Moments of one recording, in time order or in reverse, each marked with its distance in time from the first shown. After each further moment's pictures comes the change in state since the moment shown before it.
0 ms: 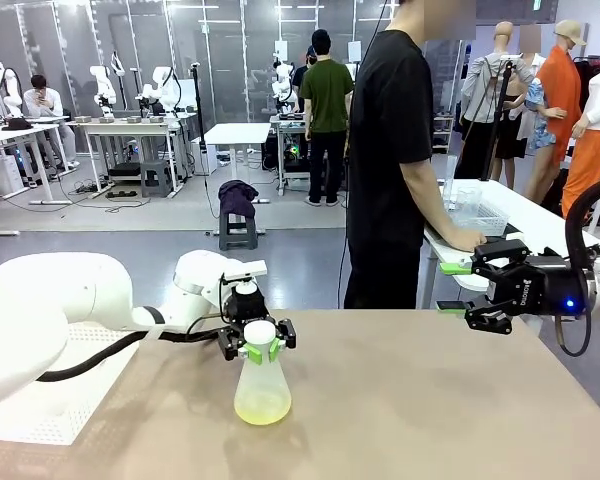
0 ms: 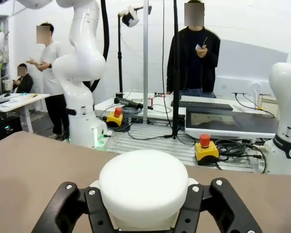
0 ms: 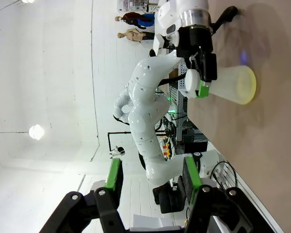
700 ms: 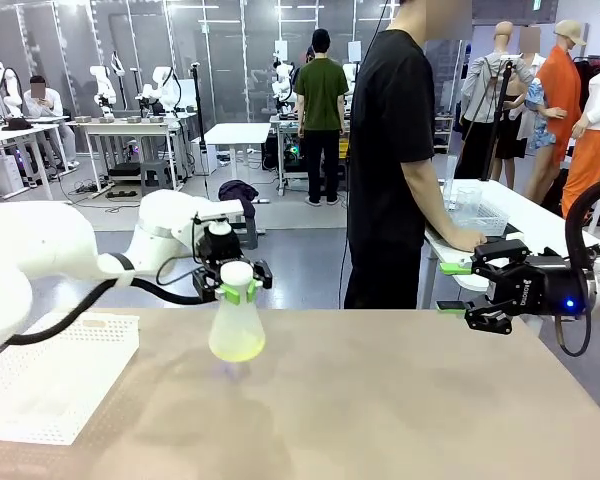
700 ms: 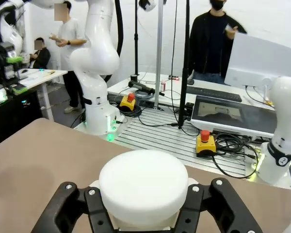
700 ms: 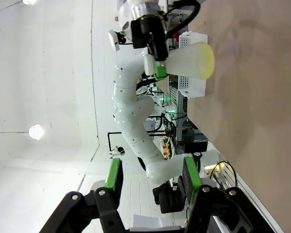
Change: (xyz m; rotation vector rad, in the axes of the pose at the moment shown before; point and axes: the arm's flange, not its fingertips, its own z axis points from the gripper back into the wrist) left arm 0.122 -0.043 0.049 0.111 0.164 0.023; right arm 0.000 0.000 0.000 0.000 0.000 0.000
